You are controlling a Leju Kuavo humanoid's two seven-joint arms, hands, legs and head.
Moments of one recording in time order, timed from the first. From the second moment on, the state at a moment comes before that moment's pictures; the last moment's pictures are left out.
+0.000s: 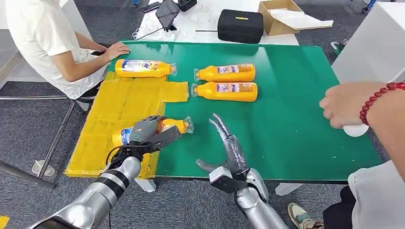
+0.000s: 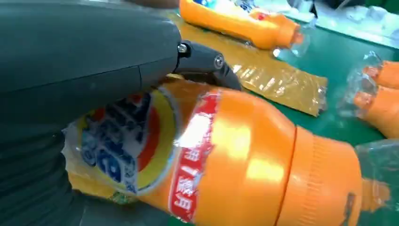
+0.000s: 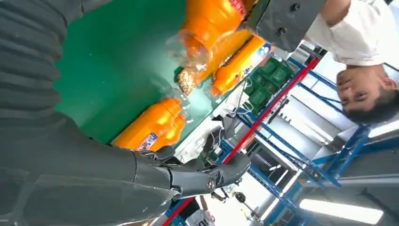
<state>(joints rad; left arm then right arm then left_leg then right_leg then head) -0.60 -0.14 -0.50 -0.49 -0.77 0.11 -0.27 -0.19 0.09 0.41 -1.14 0.47 -0.36 -0.70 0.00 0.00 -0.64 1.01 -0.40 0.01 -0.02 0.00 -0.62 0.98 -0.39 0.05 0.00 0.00</state>
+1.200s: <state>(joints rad) -0.46 -0.14 -0.43 -0.69 -0.48 -0.03 -0.58 -0.21 0.06 0.50 -1.10 0.37 -0.43 -0.70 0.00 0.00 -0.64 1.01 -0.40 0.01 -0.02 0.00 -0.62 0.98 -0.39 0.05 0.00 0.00</state>
